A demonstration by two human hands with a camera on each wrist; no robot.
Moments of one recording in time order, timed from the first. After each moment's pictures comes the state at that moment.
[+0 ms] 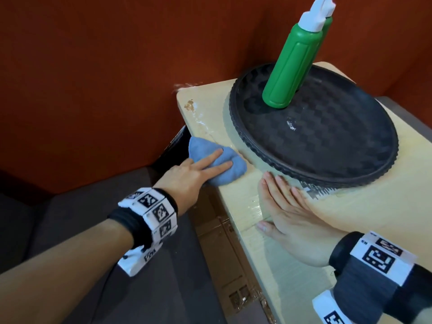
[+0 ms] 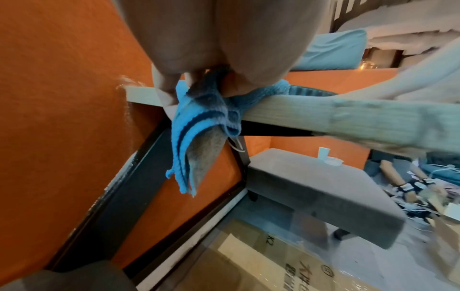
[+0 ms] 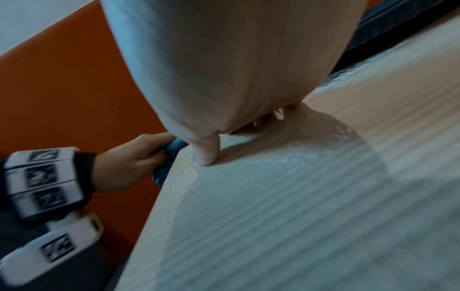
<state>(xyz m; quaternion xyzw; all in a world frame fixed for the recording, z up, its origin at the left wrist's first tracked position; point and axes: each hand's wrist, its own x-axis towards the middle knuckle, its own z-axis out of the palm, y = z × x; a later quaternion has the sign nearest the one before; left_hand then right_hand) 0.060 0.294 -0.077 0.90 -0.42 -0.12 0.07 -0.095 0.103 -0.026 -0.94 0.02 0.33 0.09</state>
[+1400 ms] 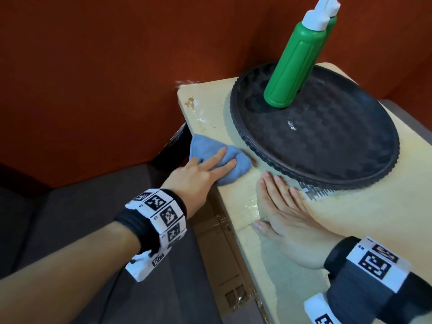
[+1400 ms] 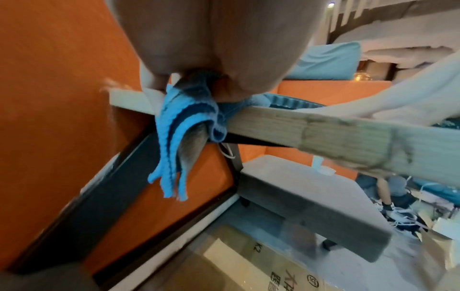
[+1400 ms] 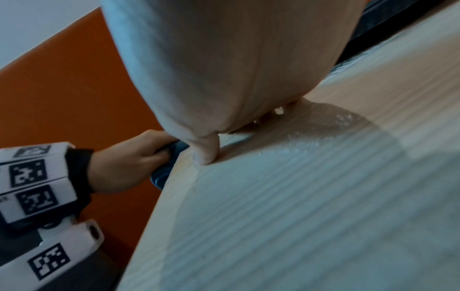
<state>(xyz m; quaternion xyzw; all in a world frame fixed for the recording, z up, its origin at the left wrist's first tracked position) 0.044 0.274 -0.054 0.90 -0.41 -0.15 0.02 -0.098 0.095 -0.058 -0.97 0.01 0.23 0.09</state>
